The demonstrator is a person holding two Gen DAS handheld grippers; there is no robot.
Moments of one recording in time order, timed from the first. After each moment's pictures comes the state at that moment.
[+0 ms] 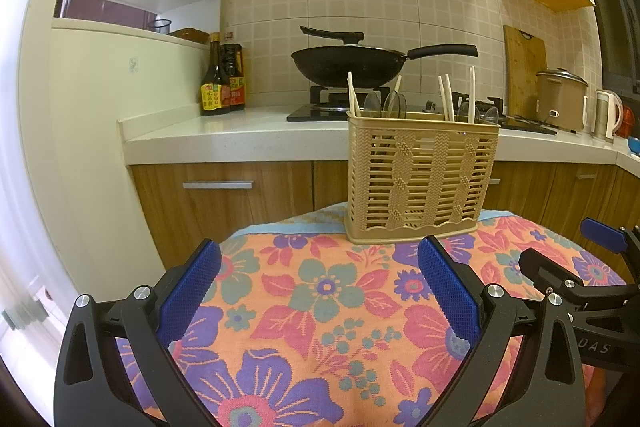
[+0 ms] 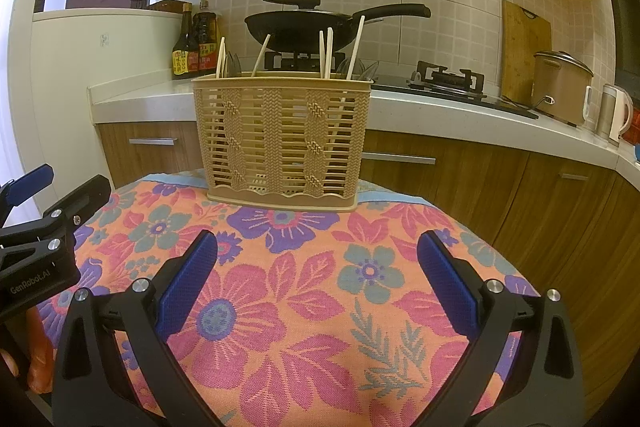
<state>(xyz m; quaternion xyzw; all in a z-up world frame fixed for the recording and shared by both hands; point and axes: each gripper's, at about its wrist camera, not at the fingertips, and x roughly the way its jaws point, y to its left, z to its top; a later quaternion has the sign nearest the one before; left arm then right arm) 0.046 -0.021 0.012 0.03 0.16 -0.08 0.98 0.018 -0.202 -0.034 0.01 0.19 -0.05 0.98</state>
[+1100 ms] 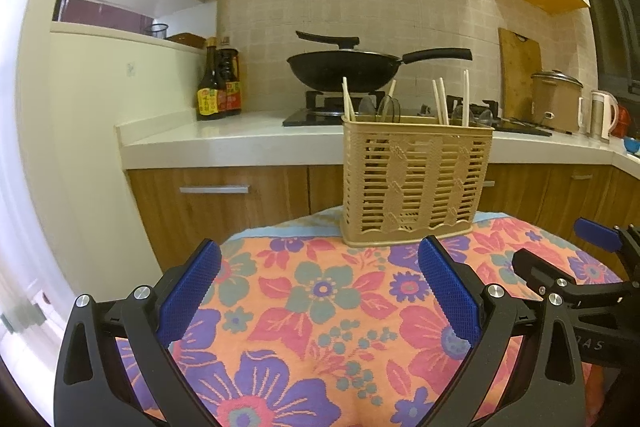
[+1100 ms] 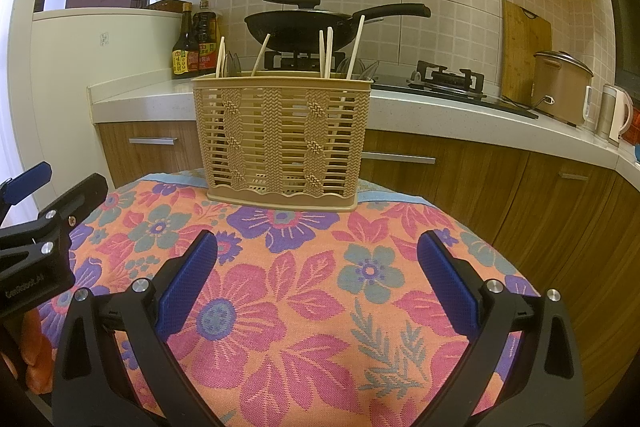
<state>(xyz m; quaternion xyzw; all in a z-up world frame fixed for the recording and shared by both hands) 0.044 -0.018 0.012 0.03 0.16 -0.09 0.98 0.018 -0.201 -0.035 0.01 0.20 -0.04 0.98</state>
